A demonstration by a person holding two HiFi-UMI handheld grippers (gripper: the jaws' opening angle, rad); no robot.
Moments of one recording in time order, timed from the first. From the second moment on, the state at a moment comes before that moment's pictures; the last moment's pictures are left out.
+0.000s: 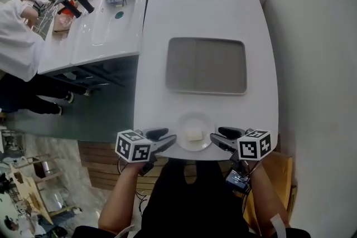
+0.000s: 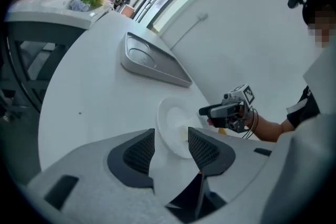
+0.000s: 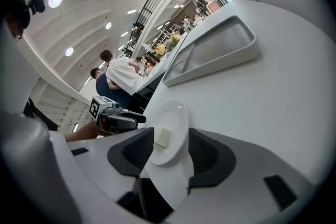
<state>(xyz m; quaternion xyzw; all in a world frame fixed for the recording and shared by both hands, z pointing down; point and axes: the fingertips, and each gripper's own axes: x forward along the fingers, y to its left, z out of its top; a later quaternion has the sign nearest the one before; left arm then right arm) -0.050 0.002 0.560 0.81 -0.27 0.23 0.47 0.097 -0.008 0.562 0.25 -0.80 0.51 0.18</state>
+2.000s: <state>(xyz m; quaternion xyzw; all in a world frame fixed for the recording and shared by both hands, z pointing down) 0.004 -0.125 0.548 0.81 -0.21 0.32 0.44 0.134 -0.119 0.543 0.31 -0.70 0.64 0.06</state>
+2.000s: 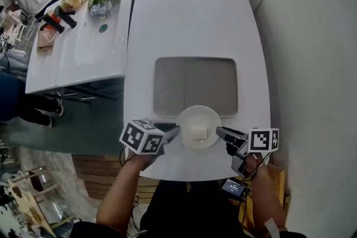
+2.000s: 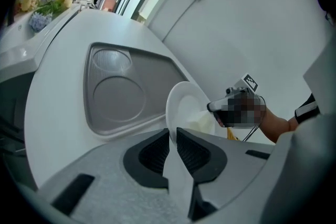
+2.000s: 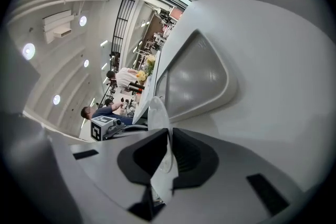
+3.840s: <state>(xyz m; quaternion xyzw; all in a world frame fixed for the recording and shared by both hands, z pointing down) 0.036 -0.260 0.565 0.82 -0.29 0.48 0.13 0.170 -0.262 0.562 0.45 -0.80 0.26 0.30</state>
